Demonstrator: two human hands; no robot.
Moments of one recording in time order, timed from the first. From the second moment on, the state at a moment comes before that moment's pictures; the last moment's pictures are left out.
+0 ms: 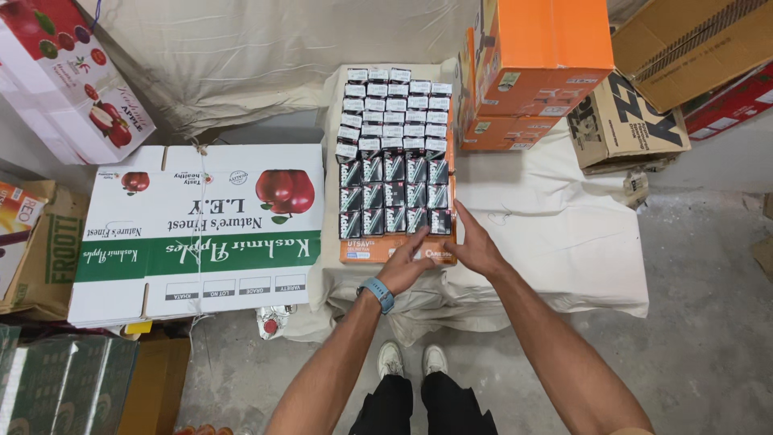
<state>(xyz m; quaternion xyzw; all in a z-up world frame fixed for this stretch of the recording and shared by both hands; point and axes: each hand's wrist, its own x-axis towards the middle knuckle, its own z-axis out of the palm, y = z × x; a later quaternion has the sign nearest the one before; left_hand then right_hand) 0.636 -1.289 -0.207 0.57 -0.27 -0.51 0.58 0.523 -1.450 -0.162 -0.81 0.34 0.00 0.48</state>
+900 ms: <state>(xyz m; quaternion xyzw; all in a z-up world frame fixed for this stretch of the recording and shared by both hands) 0.635 -1.321 -0.120 0.50 -0.08 -0.31 0.80 0.550 -1.467 -0.084 -0.71 0.15 -0.21 0.66</state>
